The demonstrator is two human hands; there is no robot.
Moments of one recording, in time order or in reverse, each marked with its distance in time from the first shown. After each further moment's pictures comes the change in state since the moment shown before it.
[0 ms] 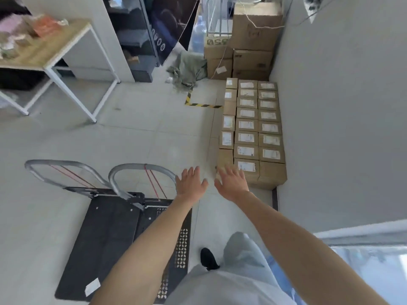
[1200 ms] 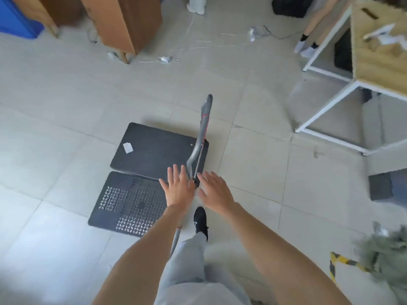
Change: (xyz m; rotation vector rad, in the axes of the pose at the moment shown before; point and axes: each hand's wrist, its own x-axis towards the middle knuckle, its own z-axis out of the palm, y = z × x) left_hand 0.193 -0.276 -0.052 -0.765 0.535 -1.728; right_hand 0.416 -0.397 0.020 -0.553 -0.526 -1.702
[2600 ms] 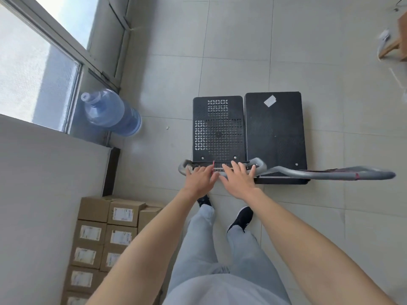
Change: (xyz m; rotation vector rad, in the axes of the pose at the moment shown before) left_hand -0.118 -0.013 0.085 -0.482 0.100 -0.888; right_hand 0.067 -0.035 0.061 -0.652 -0.607 -0.940
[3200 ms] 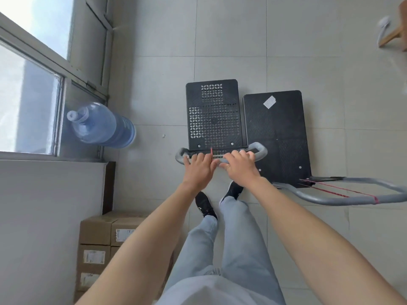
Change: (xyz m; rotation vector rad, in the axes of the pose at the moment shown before) left_hand 0.115 -0.029 -0.071 0.066 0.187 0.056; right_hand 0.122 0.002 -0.072 -0.051 0.267 -0.086
